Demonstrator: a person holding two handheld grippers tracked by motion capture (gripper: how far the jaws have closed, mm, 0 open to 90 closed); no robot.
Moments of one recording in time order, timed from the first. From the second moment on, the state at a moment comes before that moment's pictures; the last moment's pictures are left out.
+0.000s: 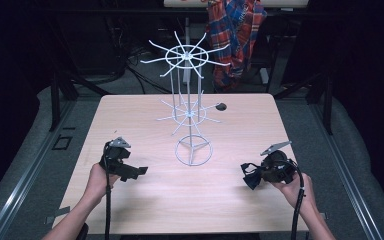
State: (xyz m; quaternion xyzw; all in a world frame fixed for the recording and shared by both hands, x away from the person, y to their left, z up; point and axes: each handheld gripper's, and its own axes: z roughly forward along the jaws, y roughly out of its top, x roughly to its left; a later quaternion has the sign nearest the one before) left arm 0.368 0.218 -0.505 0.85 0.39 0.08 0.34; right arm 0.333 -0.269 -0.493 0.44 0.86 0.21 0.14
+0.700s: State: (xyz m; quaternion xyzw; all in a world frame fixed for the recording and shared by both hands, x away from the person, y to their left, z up) left arm 0.368 0.217 -0.505 0.85 0.39 0.08 0.34; right arm 0.350 -0.239 -0.468 0.41 0.86 0.24 0.15
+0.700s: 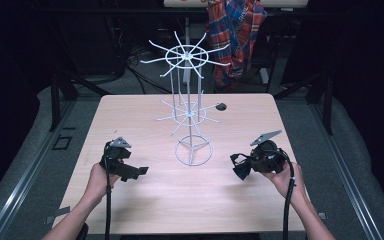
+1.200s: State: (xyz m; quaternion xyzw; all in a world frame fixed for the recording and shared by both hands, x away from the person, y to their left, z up) left arm 0.369 0.217 -0.506 0.85 0.39 0.08 0.34; right arm 0.360 -0.233 -0.448 0.42 0.85 0.27 0.17
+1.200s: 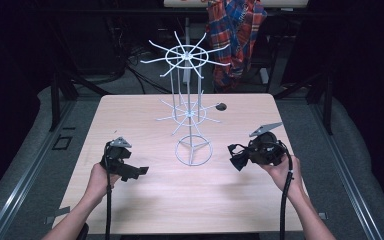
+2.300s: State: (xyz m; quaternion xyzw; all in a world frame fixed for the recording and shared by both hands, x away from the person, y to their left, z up) left arm 0.369 0.217 -0.506 0.85 0.39 0.08 0.34; right arm 0.381 -0.224 -0.419 0.43 0.82 0.34 0.19
